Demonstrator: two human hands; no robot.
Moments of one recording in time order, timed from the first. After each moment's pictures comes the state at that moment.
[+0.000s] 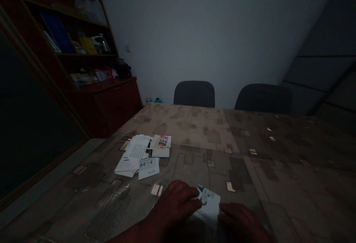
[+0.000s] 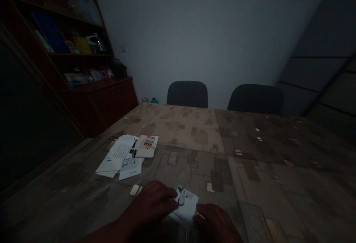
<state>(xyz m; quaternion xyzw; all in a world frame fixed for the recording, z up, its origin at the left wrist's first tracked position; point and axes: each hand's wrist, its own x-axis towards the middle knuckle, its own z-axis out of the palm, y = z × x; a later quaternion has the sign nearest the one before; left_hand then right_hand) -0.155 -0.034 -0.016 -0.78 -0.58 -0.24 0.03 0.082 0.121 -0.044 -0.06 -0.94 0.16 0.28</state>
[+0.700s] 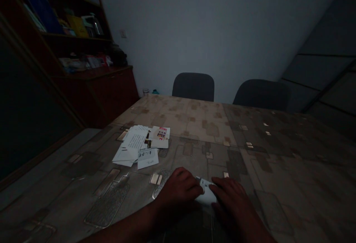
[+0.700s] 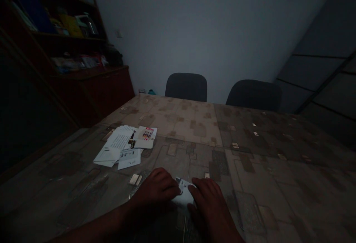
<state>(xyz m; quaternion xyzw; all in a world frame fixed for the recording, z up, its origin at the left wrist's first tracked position) -0.148 -0.013 -0.029 -0.77 -0.58 -0.25 0.06 0.055 0.112 -0.018 -0.08 -0.97 0.04 0.21</state>
